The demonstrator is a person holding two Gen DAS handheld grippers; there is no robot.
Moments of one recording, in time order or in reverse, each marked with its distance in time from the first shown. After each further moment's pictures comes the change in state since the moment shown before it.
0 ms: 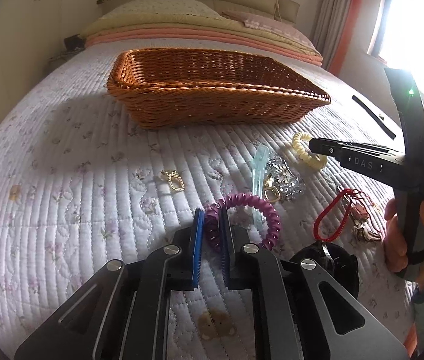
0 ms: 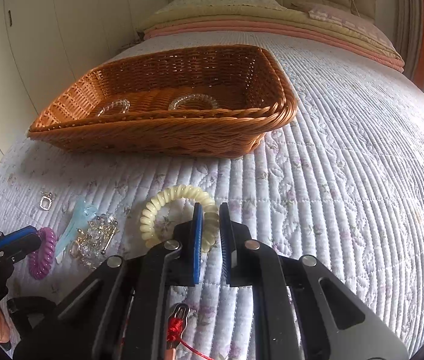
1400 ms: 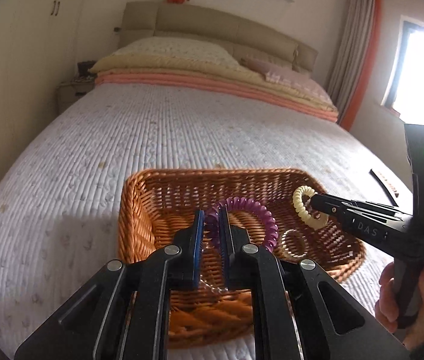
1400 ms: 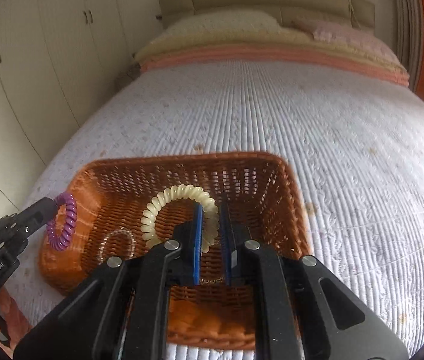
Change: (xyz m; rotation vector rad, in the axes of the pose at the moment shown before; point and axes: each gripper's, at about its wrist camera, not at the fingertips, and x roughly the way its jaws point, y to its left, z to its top) left arm 0.033 0.031 0.163 -0.082 -0.164 0.031; right arm 0.036 0.016 0.151 0.052 -0.002 -0.006
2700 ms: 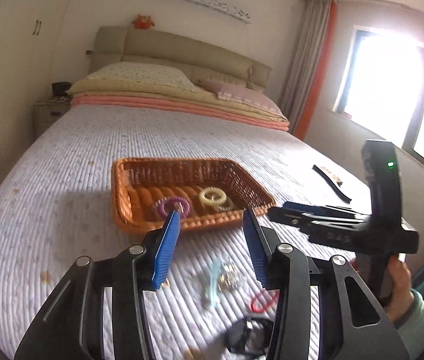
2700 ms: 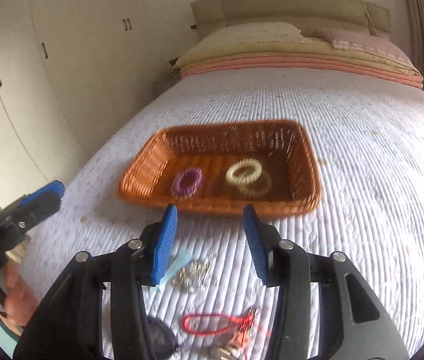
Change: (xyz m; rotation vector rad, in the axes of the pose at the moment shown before) left arm -0.154 -0.028 -0.079 0.068 -0.122 -0.202; right arm -0.115 0.017 -0.108 -0.059 -0.089 0.176
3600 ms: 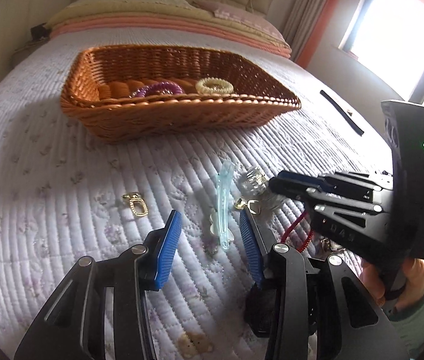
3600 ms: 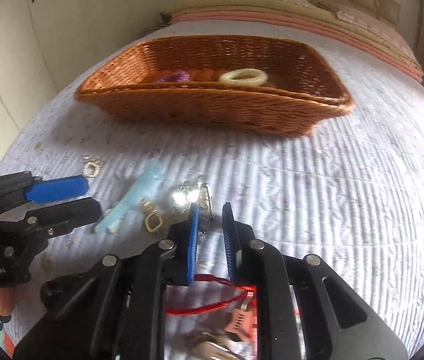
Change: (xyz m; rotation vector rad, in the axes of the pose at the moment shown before) left arm 0.102 0.022 -0.068 -0.007 0.380 -0.041; right arm 0.071 0.000 -0.062 -0.064 0.173 -0.164
